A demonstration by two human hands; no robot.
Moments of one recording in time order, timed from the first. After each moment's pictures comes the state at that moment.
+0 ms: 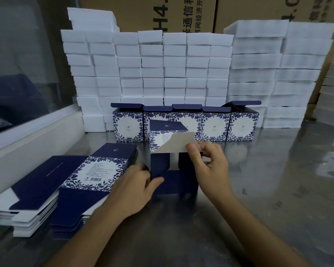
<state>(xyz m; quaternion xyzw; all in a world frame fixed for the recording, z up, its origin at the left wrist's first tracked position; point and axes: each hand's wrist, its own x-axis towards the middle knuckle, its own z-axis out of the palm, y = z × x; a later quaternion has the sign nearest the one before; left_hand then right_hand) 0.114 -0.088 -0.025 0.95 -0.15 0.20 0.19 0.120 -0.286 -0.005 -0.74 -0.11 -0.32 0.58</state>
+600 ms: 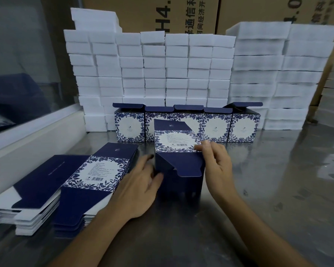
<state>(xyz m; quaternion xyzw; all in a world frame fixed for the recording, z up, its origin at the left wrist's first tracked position) 0.109 -0.090 -0.028 0.92 -0.18 0.21 0.26 0.123 -0.295 -0.006 -0.73 -0.12 -0.31 0.61</state>
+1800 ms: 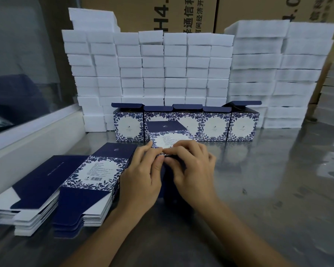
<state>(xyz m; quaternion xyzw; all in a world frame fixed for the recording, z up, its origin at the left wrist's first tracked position) 0.100 -0.119 -0.014 0.83 -0.14 0.43 0.33 0.112 -0.254 -0.010 -0.83 -0.17 -0.43 0.32</state>
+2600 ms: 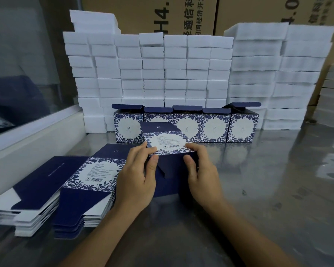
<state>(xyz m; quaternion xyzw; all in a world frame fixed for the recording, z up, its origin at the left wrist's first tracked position) 0.108 -0.110 -0.018 0.81 -0.13 0.41 0.39 0.125 -0.281 -0.028 -0.81 -0.15 -0.30 0.48</state>
